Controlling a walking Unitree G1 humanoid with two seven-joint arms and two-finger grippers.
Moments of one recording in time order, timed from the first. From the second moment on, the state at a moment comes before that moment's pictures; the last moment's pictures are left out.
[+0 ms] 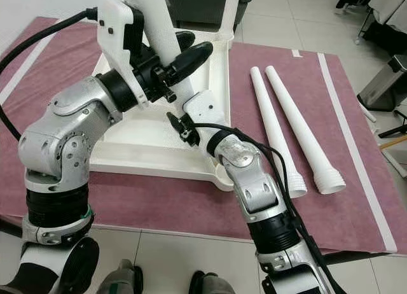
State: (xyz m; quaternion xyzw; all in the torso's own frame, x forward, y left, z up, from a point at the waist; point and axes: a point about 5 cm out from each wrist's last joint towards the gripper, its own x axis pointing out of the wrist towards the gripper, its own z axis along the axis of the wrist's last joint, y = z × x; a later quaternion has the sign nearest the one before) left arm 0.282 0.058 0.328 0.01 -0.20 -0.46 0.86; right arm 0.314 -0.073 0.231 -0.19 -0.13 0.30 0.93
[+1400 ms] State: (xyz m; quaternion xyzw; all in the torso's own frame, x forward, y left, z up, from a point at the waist) left arm 0.269 0.090 0.177 0.23 0.03 -0.49 0.84; right arm 0.260 -0.156 0.236 -0.06 -0.10 0.28 0.95
